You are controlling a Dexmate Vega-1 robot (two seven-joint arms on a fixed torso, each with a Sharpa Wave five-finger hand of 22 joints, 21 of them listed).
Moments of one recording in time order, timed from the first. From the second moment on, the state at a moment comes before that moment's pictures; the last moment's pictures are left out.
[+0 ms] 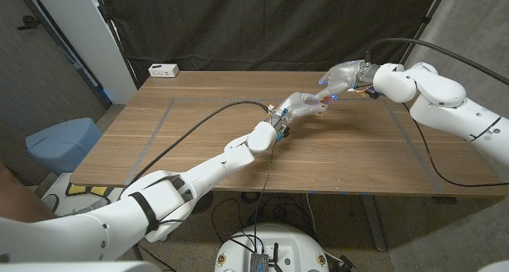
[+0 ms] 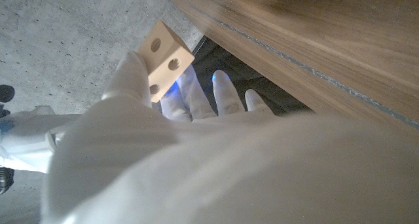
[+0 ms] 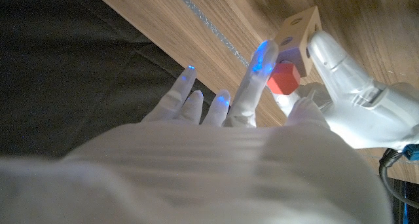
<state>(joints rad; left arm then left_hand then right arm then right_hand) 0.47 0.12 0.88 -0.93 0.10 -0.44 0.26 0.87 0.01 0.32 -0.17 0.20 0.89 -0.19 0.26 0.20 0.94 -0.22 0.26 0.56 0.55 -0.05 0.22 0.21 0.14 0.11 0.21 0.18 -0.62 -1.06 -0.52 -2.00 -0.63 -0.18 0.48 0.55 -0.05 0.09 0.05 0.29 1.24 -0.06 0.48 0.18 0.44 -0.18 0.20 0.18 0.28 -0.04 0.21 0.19 0.59 -0.05 0.19 0.17</state>
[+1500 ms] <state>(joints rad) 0.47 0.11 0.85 -0.91 0.07 -0.45 0.28 0.87 0.02 0.32 -0.17 0.20 0.89 -0.19 0.26 0.20 0.95 -0.21 0.26 0.56 0.55 -0.05 0.22 0.21 0.14 0.11 0.21 0.18 -0.75 -1.08 -0.40 -2.09 -0.44 -0.40 0.34 0.54 -0.03 0.05 0.06 0.33 0.82 -0.04 0.27 0.20 0.33 -0.06 0.18 0.18 0.24 -0.04 0.19 0.18 0.53 -0.01 0.18 0.16</state>
